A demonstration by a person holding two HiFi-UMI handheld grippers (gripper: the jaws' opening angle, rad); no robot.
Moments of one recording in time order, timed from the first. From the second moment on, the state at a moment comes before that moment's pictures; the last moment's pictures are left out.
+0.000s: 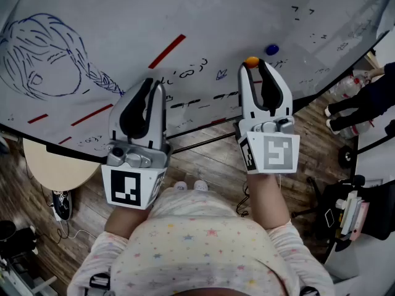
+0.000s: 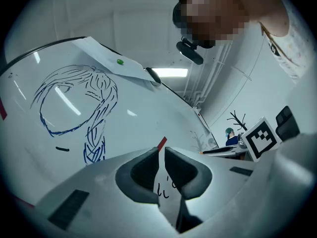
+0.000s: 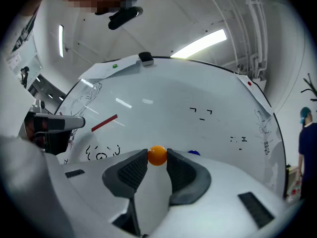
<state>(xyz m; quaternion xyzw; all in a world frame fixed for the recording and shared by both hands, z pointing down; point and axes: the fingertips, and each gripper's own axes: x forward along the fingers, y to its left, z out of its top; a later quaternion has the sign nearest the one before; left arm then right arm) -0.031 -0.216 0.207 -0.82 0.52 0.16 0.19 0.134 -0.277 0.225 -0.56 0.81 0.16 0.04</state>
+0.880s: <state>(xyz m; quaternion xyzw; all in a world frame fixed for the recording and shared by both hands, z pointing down) -0.035 -0.221 0.213 -0.82 0.53 0.15 0.19 0.120 -0.290 0.232 -0.55 0.82 0.15 0.04</state>
